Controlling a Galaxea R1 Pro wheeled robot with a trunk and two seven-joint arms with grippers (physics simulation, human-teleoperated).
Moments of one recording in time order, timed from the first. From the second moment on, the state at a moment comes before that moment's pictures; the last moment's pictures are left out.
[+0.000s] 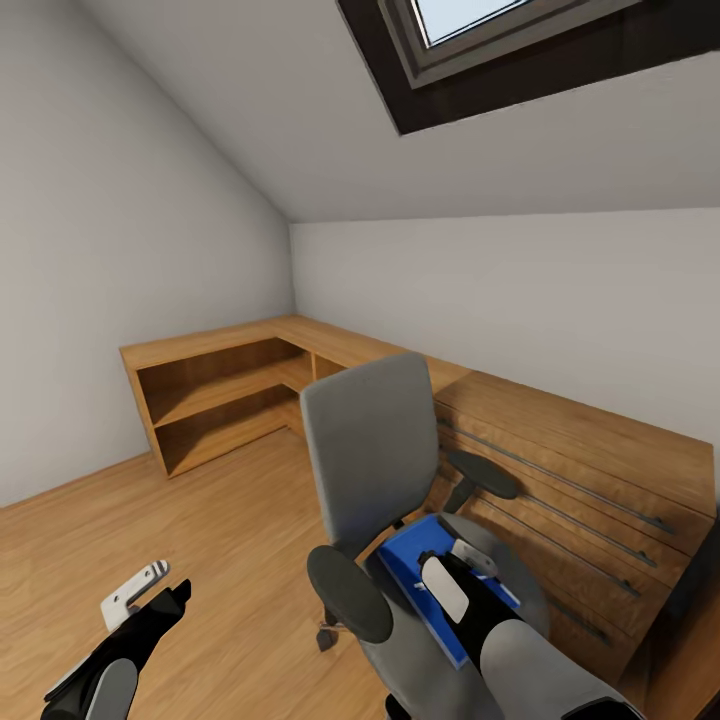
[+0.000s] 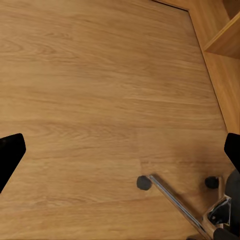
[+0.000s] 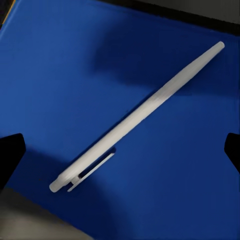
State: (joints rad) left arm -0.03 -0.07 0.24 -1.62 0.56 0.53 0.47; right arm -0.69 0.16 0.20 -0.43 -0.73 0.13 -0.64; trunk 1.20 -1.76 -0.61
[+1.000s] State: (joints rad) left arm -0.03 -0.07 0.23 -1.62 0.56 0.53 0.47; right arm -0.69 0.16 0.20 -0.43 -0.73 0.13 -0.64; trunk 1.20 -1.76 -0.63
